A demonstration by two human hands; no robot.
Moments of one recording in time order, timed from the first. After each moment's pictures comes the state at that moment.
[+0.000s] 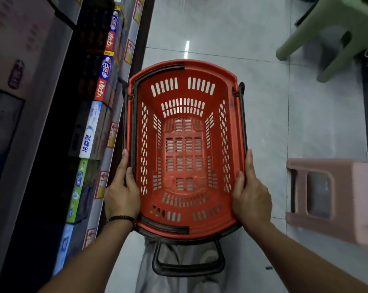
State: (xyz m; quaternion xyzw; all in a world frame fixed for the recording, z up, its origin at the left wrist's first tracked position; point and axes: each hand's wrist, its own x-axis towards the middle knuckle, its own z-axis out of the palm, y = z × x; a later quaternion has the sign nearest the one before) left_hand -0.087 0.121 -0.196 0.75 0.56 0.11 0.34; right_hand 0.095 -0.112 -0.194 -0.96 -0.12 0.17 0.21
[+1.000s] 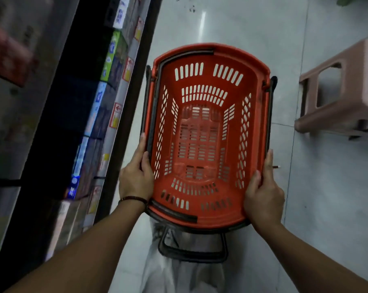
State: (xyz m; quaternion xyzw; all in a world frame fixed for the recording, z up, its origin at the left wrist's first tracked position) left_hand -0.432 -0.127 -0.200 0.77 0.53 0.11 0.35; right_hand -0.264 -0.370 -0.185 -0.95 -0.08 0.16 0.25
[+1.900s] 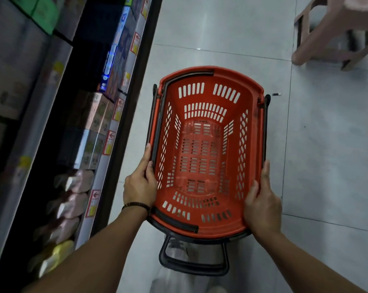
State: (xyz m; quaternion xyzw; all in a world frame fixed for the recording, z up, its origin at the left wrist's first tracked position) left_hand -0.770 -0.368 -0.194 0.76 0.51 0.08 0.39; right_hand -0.604 -0.618 -0.184 -0.95 -0.08 0.17 0.24
